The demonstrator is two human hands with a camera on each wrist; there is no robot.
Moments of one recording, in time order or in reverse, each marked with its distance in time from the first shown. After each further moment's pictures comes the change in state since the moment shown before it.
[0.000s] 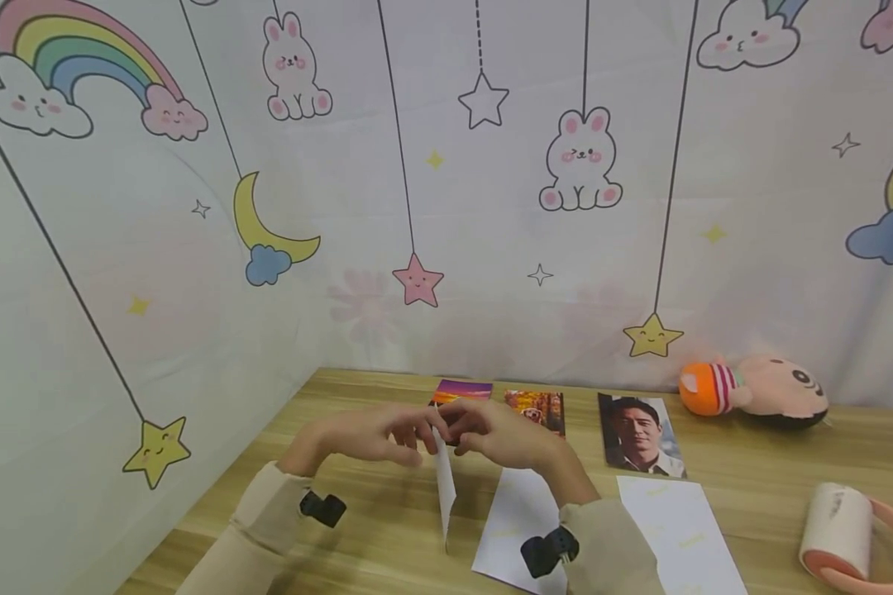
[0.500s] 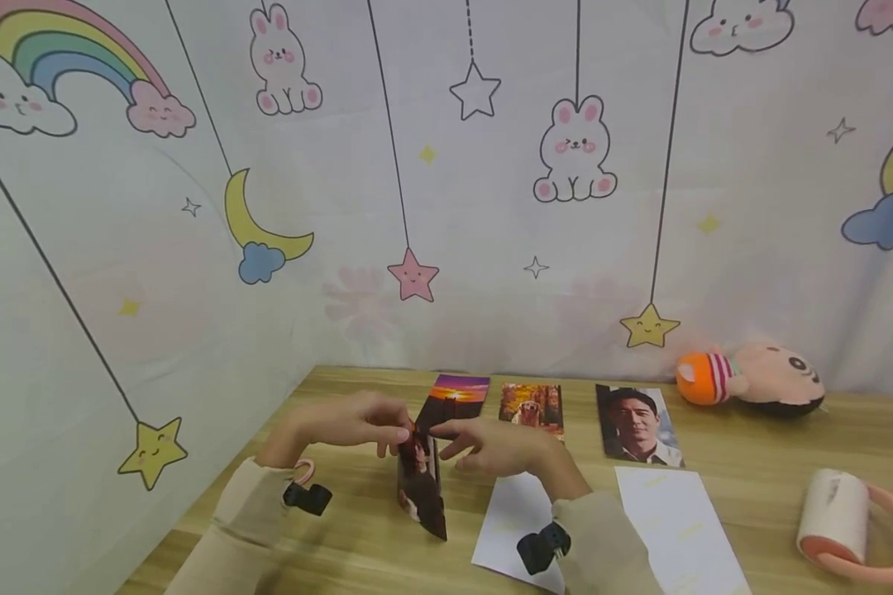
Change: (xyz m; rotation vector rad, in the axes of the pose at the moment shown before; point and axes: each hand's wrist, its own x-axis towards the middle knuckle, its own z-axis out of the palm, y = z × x) left_hand -0.017 -0.003 -0.015 0.053 0.029 -0.170; right_hand -0.002 0.003 0.007 -0.057 -0.194 0.156
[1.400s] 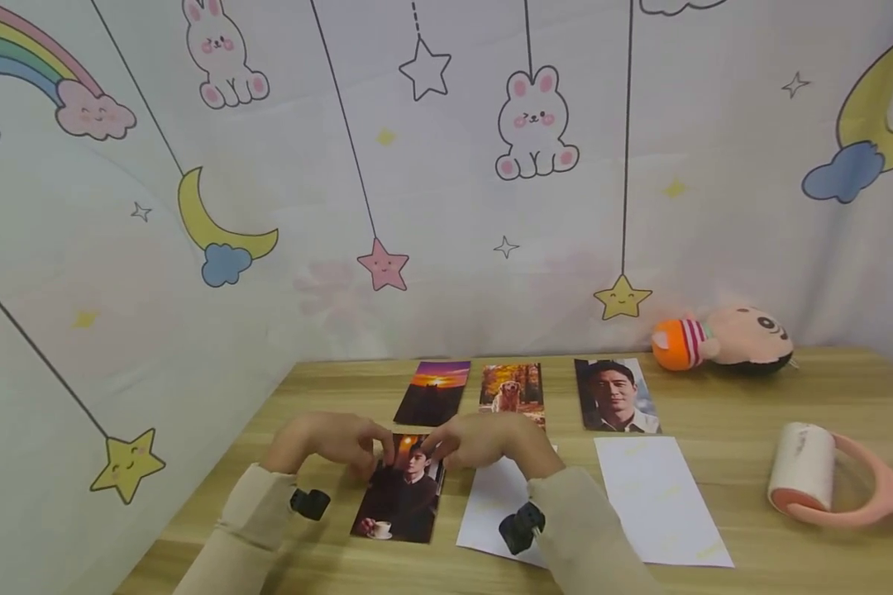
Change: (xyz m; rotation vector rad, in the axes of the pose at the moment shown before) left_hand 0.021 -0.009 0.020 0.136 -0.203 -0.325; right_hand -0.001 0.001 -0.001 -0.172 -0.083 0.145
